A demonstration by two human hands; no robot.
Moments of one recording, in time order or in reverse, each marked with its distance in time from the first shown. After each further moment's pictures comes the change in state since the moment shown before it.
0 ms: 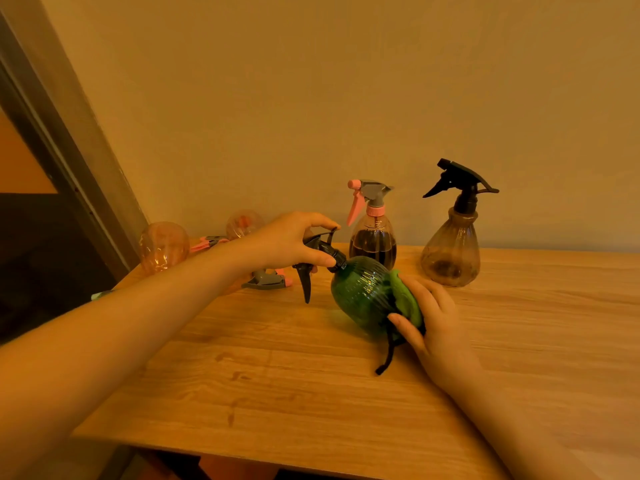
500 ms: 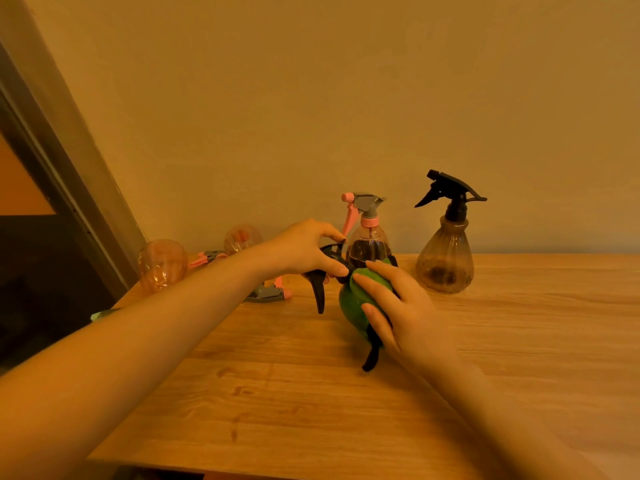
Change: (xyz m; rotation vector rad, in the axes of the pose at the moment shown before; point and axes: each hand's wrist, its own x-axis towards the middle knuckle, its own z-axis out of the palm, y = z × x) left_hand 0.014 0.026 0.005 -0.193 -0.048 -0.142; right_hand 0.032 -0.038 0.001 -0.202 -0.060 -0.200
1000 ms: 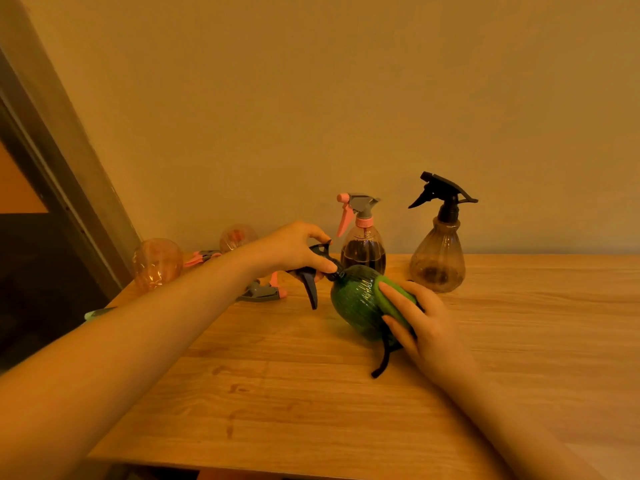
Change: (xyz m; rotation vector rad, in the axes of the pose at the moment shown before) left_hand 0.004 -0.009 -0.004 -0.046 0.004 -0.063; right_hand -0.034 0.030 -0.004 0.004 0.043 0.028
